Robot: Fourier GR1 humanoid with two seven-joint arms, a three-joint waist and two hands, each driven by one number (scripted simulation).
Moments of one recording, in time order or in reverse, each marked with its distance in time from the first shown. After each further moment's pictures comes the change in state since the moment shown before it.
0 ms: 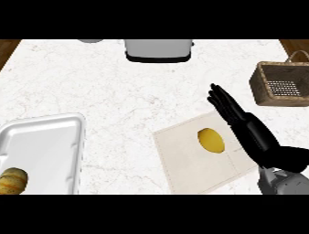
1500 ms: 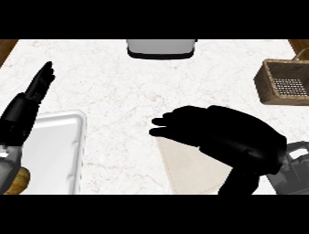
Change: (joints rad) left arm -0.213 -0.096 -0.152 -0.181 -0.067 -0.163 -0.216; right arm -0.481 -0.255 0.272 -0.249 0.381 0.453 0.341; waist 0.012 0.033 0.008
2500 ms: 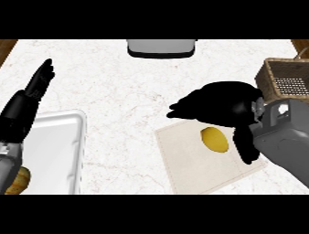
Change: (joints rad) left arm -0.013 -0.047 0.059 0.013 -0.049 -0.057 -0.003; right arm -0.207 -0.004 0.036 0.303 0.142 0.427 -0.092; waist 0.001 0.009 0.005
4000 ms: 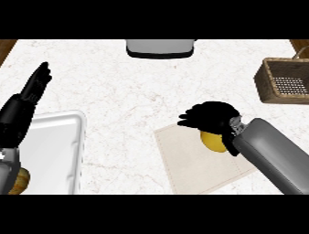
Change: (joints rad) left arm 0.044 -0.087 0.107 -0.060 -0.090 -0.101 0.034; right arm 0.188 0.111 0.091 0.360 0.671 -0.315 -0.486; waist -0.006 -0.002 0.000
